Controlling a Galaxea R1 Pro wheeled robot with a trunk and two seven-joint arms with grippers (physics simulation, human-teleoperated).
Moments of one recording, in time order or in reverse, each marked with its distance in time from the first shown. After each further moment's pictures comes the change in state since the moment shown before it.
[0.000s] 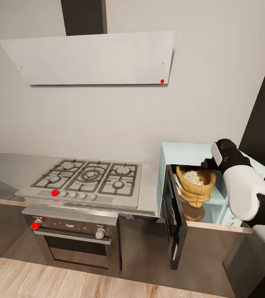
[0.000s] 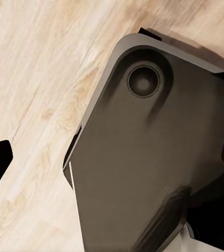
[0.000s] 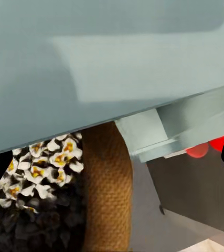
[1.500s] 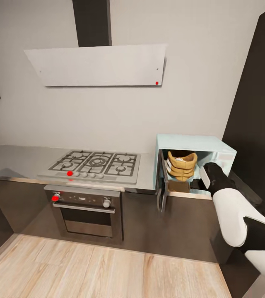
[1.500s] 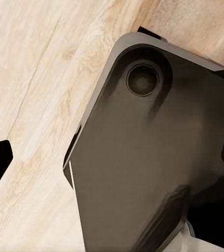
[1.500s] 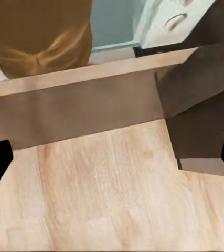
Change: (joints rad) left arm 0.000 -0.002 -0.003 0.003 -0.007 0.000 -0.002; right arm 0.194 0.062 0.010 -0.028 -0.015 -0.062 0.070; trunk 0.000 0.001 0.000
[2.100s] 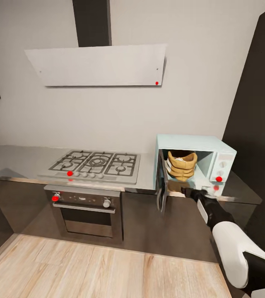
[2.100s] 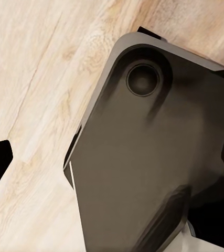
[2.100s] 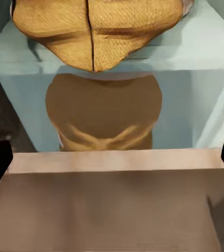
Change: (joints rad) left arm 0.000 0.000 -0.001 0.000 -0.002 0.000 0.000; right arm 0.255 0.012 -0.002 0.004 0.072 -0.815 0.315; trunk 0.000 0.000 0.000
